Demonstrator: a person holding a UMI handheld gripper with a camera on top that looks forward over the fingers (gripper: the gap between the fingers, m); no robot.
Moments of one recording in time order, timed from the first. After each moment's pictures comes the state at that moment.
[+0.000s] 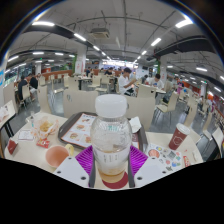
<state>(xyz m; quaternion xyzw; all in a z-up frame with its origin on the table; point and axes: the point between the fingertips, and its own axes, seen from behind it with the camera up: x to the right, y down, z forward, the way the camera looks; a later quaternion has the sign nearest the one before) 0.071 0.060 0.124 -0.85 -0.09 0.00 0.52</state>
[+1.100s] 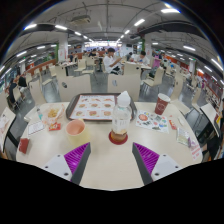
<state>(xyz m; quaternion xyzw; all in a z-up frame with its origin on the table) 0.066 -0.106 0.137 -0.91 0.00 -0.02 0.42</state>
